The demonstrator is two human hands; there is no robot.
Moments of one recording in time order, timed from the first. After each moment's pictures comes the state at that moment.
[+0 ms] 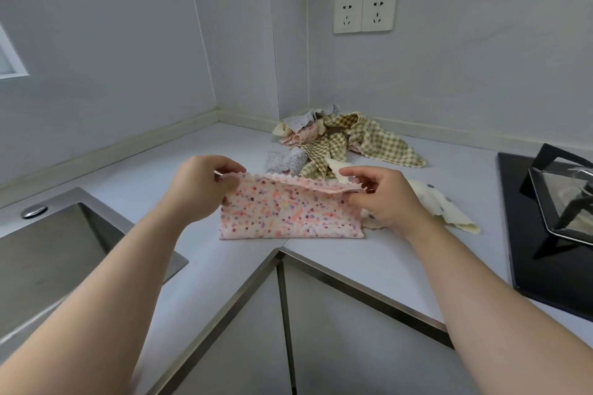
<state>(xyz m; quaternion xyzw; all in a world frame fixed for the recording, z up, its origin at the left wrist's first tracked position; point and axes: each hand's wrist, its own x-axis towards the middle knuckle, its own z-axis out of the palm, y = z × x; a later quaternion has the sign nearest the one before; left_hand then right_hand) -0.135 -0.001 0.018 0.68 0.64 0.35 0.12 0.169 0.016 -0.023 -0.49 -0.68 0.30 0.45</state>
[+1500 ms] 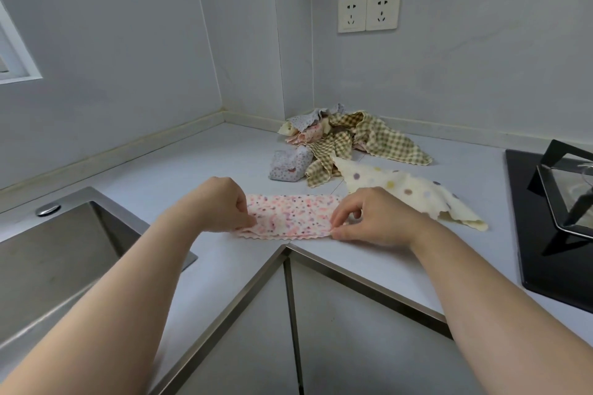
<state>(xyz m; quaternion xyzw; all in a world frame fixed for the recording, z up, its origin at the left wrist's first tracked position) -0.130 -0.003 0.009 0.72 0.69 0.03 0.04 0.161 0.011 -0.032 -0.47 -0.83 0.24 0.19</state>
